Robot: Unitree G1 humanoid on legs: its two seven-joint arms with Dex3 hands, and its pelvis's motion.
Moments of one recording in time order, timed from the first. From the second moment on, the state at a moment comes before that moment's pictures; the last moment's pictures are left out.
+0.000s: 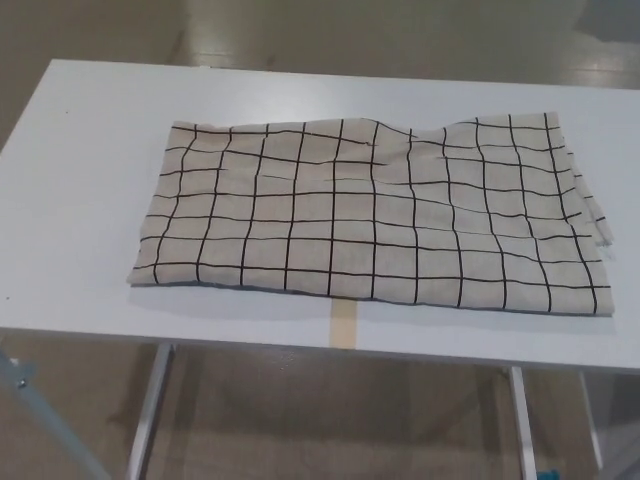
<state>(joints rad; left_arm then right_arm) -0.06 0.34 0.43 1.08 -0.13 -0.19 -0.07 0.08 -0.20 -0.39 0.72 0.05 -0.22 -0.07</state>
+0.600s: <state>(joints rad) -0.05 0.32 0.46 0.88 -0.19 -0.25 -0.14 0.10 -0.18 -0.36 0.63 0.06 -0.27 -0.07</state>
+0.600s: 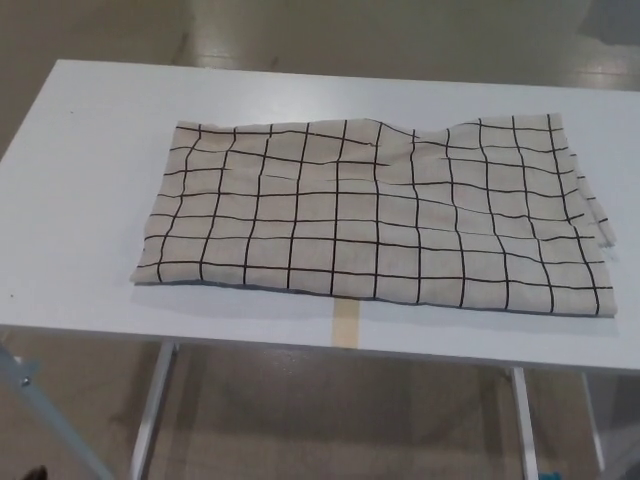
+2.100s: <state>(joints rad) -0.39 0.52 -0.12 0.07 0.02 0.02 -0.24 0.15 -0.16 -0.22 0.68 0.05 -0.37 0.01</state>
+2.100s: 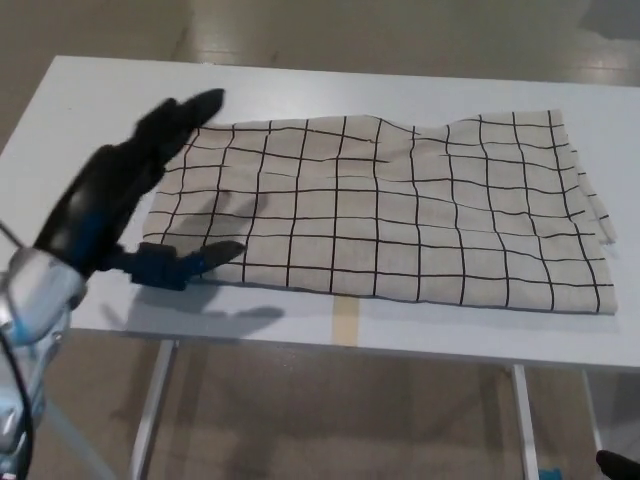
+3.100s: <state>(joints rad) -0.74 0.47 -0.48 0.65 0.46 0.02 -0.12 0.12 -0.14 -0.22 0.74 0.06 -0.42 0.03</state>
